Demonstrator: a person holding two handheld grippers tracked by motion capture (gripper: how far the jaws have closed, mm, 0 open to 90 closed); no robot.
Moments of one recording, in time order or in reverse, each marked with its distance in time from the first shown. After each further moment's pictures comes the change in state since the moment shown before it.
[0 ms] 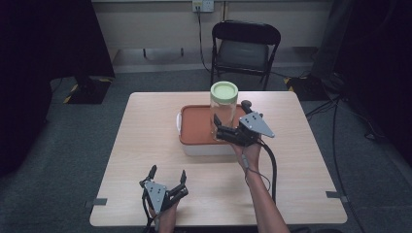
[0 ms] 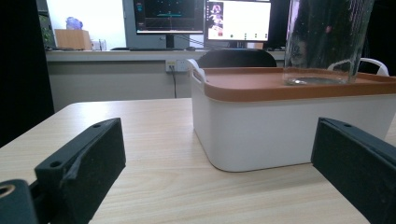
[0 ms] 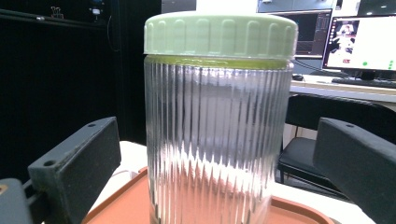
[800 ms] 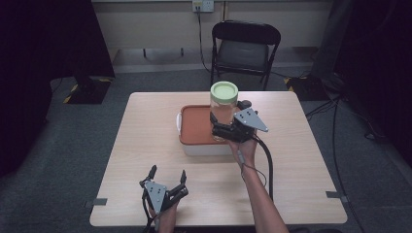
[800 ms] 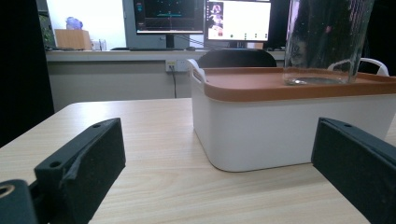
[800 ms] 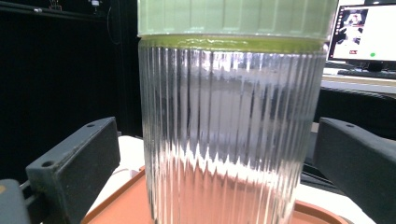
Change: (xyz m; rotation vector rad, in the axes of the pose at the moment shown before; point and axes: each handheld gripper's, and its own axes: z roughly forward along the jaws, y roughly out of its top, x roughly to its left) left arm 0.000 0.000 0.000 0.000 0.000 0.000; right arm 0.003 -0.004 0.018 0.033 0.009 0.008
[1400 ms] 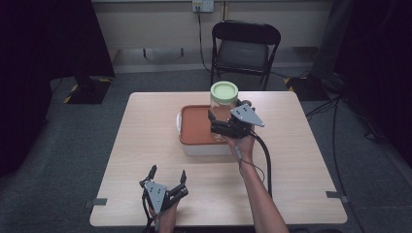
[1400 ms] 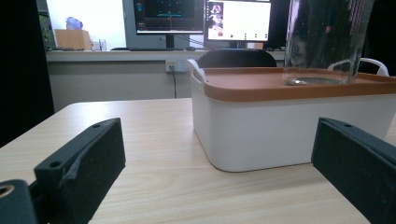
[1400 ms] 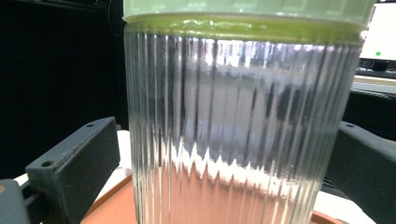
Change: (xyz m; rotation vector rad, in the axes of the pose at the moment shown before) left arm 0.000 0.000 0.000 0.000 0.000 0.000; right arm -0.002 -0.001 0.015 0.025 0.009 -0.024
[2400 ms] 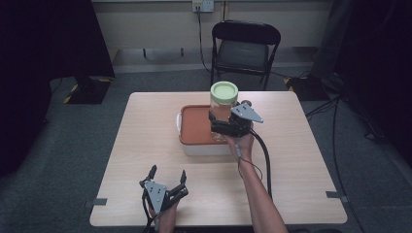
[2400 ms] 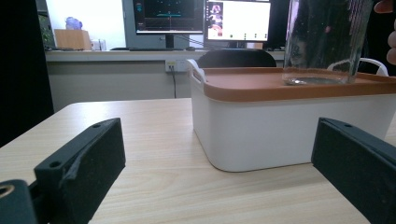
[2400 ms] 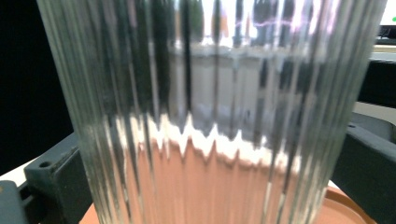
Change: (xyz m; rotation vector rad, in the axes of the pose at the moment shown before) left arm 0.000 0.000 0.000 0.000 -0.001 0.000; right arm -0.009 -0.014 0.014 0.085 0.018 0.058
